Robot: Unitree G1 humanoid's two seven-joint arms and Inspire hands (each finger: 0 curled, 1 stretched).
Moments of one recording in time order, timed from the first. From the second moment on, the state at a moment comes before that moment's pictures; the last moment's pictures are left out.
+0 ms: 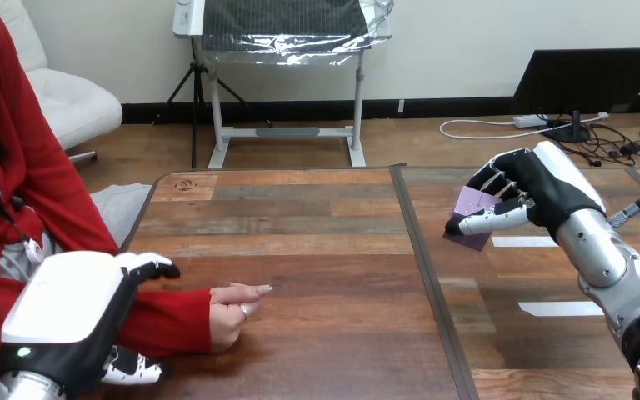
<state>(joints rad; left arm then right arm) 0.30 0.48 0.15 -0.16 0.91 -0.30 -0.01 -0.81 -0.45 0.16 1.30 -0.39 -0.37 -0.04</state>
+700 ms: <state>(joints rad) 0.26 0.51 0.10 -0.18 0.92 -0.21 -0.08 -0.81 -0.45 0.16 1.29 -0.39 -0.38 -0.04</state>
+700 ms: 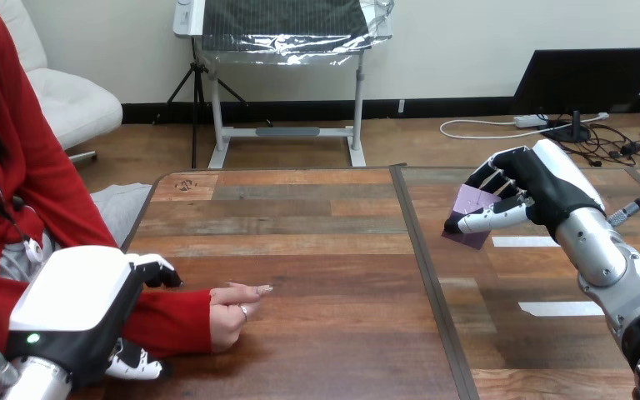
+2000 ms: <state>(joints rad) 0.17 0.53 0.02 -0.12 0.89 -0.11 -0.10 -0.81 -0.45 0.16 1.26 -0.38 -0.40 -0.02</state>
